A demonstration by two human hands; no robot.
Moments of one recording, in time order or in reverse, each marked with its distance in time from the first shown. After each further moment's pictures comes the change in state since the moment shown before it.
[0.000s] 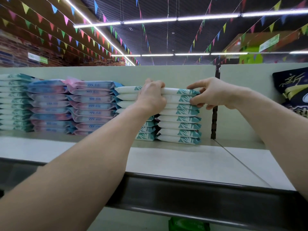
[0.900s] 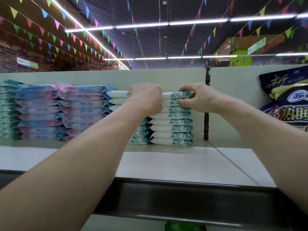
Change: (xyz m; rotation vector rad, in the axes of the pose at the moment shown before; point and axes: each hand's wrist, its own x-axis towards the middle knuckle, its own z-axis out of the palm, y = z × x) left_hand 0.012 0.015 -0.006 0.643 -0.061 0.173; right_hand -0.011 -0.001 0.009 -0.210 0.100 -0.130
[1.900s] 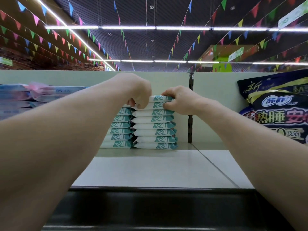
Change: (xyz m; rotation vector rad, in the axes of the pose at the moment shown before) left_hand 0.043 -0.002 -0.024 -0.029 -0.460 0.109; right_hand 0.011 0.000 0.002 -0.091 -0.006 -0.027
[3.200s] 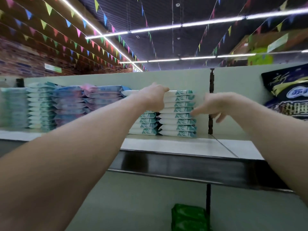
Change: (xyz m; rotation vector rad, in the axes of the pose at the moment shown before) left_hand -0.066 0.003 0.037 -0.275 0.308 -0.043; right_hand -0.040 -0.001 -0.010 -0.003 -0.284 0.416
